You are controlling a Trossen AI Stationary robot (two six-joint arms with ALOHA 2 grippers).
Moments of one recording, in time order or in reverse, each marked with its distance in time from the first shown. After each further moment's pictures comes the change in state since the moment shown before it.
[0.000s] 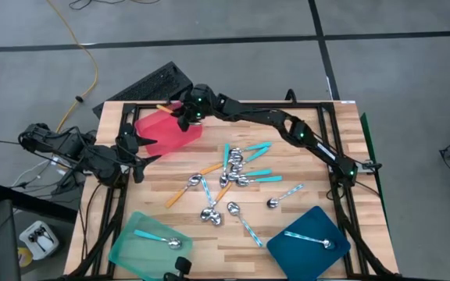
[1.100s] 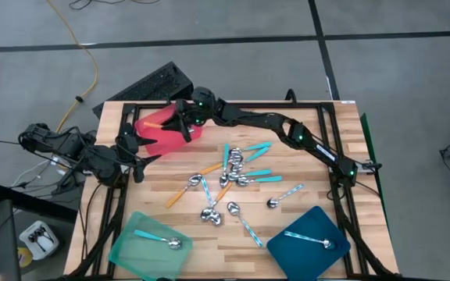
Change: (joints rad) left arm 0.000 0.000 0.000 0.002 -0.006 0.000; right arm 0.034 0.013 -0.006 0.245 -0.411 -0.060
